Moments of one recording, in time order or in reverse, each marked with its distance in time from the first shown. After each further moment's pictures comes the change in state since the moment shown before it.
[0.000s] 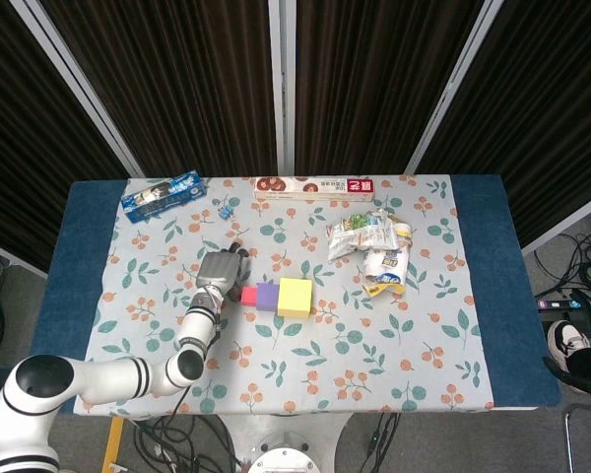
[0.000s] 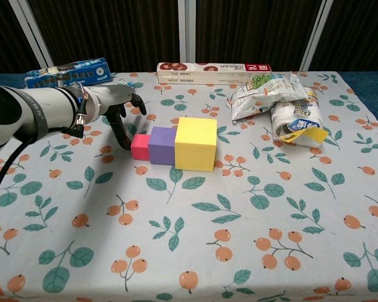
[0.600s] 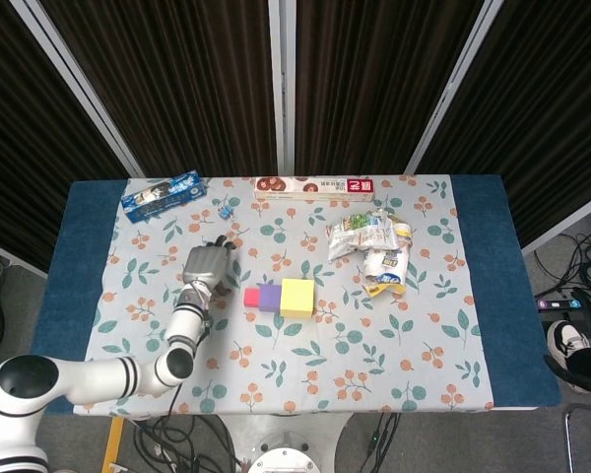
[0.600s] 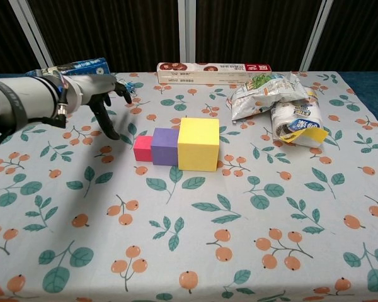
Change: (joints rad) left arm 0.045 0.074 0.000 -0.055 0.037 0.050 -0.038; right arm 0.009 0.004 0.007 0.003 0.005 -0.015 0.005
